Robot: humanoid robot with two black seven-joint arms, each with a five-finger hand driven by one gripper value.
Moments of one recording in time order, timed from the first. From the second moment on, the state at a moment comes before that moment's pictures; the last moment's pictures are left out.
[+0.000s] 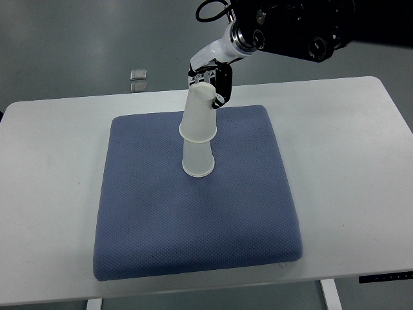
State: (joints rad) left arm -0.05 0.00 0.12 -0.23 0.08 -0.09 0.09; right arm 1.98 0.00 -0.88 0.88 -0.37 0.43 0.11
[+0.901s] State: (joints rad) left arm -0.05 0.00 0.12 -0.23 0.08 -0.09 0.09; right arm 1.92 0.00 -0.87 0.87 -0.37 0.37 0.11
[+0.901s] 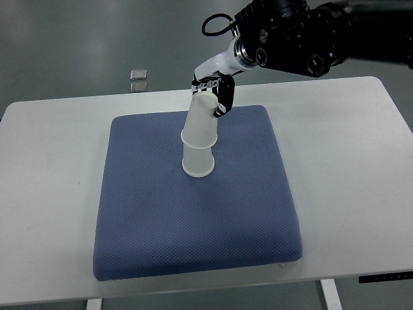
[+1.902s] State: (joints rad) left arm -0.05 0.00 0.12 -0.22 0.08 -0.09 0.09; right arm 1.77 0.00 -0.84 0.85 -0.38 0.32 0.11
